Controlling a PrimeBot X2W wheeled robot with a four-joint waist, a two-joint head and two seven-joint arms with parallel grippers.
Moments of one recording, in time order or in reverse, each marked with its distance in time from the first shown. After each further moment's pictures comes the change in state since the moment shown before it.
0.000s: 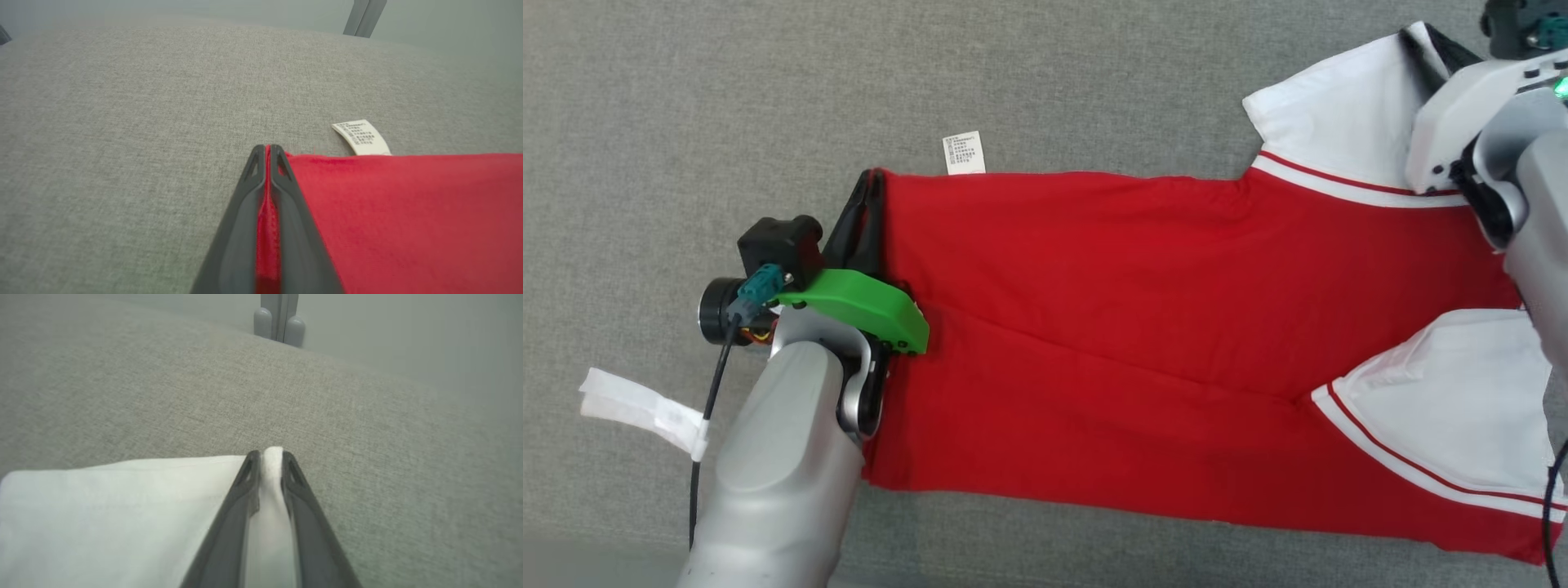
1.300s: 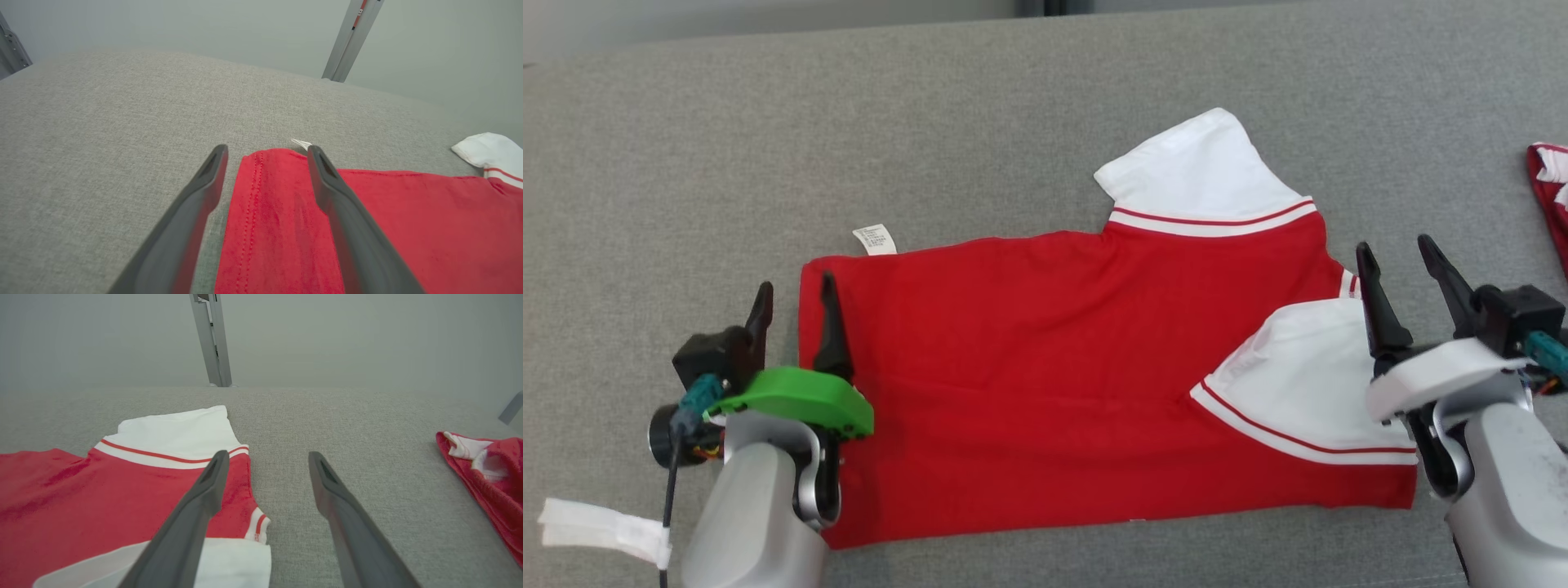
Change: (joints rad) left arm 0.257 -0.001 0.189 -0.123 0.035 0.037 0.000; right arm 0.744 0.170 -0.445 -0.577 -0.196 0.000 -0.211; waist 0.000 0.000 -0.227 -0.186
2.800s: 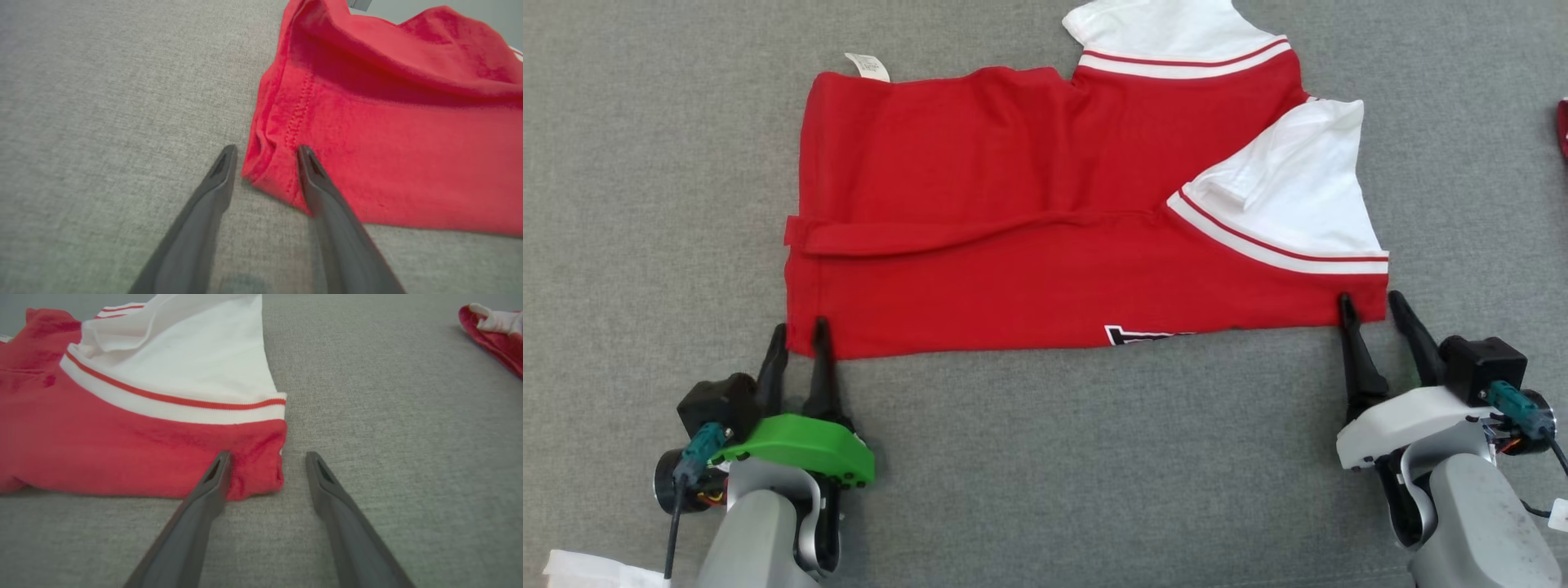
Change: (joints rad) left arm 0.070 0.003 -0.014 0.023 -0.013 -0.020 -0.016; right arm 0.045 0.115 -0.066 0.056 -0.074 0.000 -0.002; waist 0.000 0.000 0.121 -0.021
